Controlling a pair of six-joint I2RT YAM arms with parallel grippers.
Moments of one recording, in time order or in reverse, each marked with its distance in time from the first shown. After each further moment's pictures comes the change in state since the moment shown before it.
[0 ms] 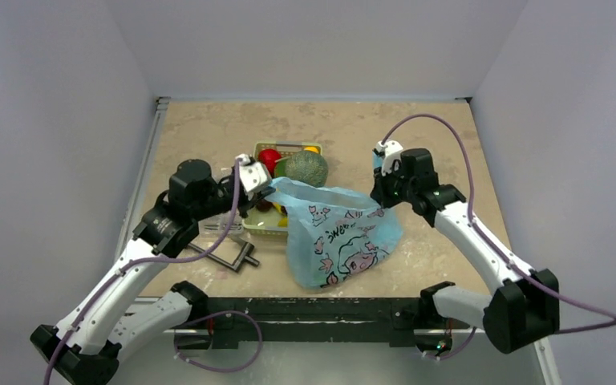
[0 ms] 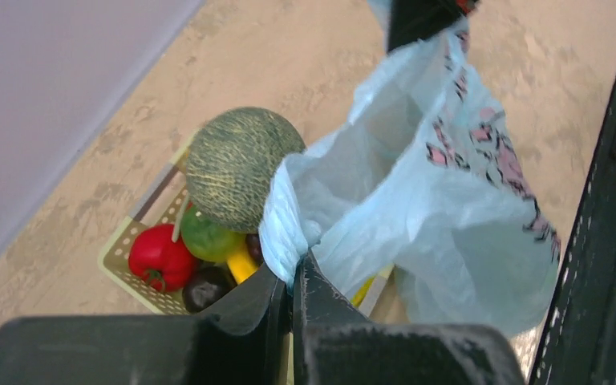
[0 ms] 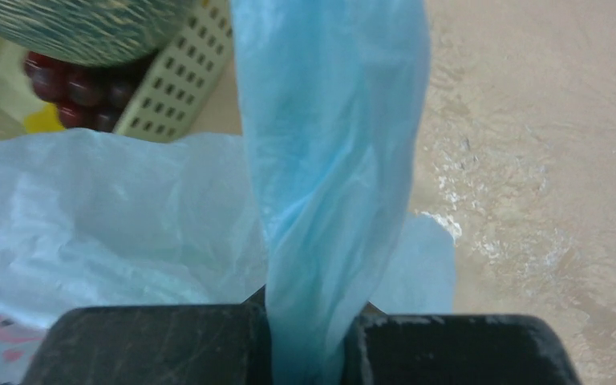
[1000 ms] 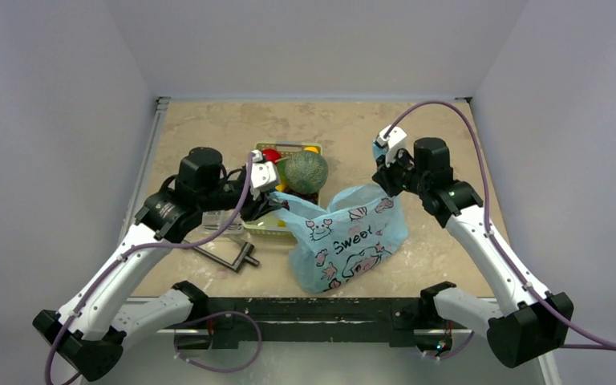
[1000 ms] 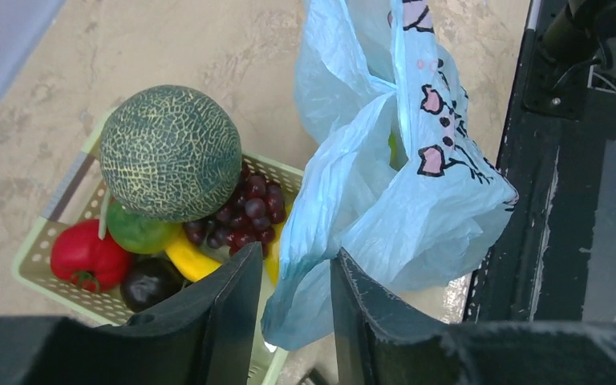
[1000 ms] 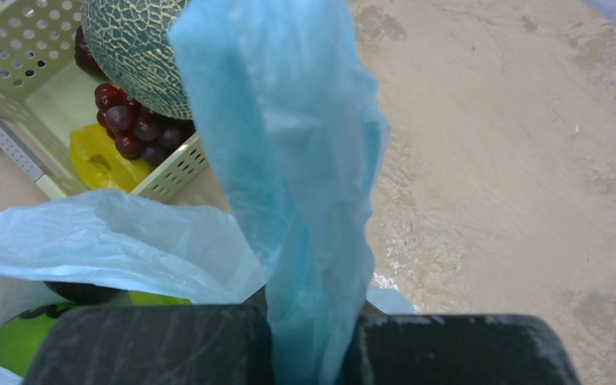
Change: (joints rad) left arm -0.026 0.064 0.085 -0.211 0.161 0.131; right arm -0.003 -0.029 0.130 -0.031 -0.042 -0.219
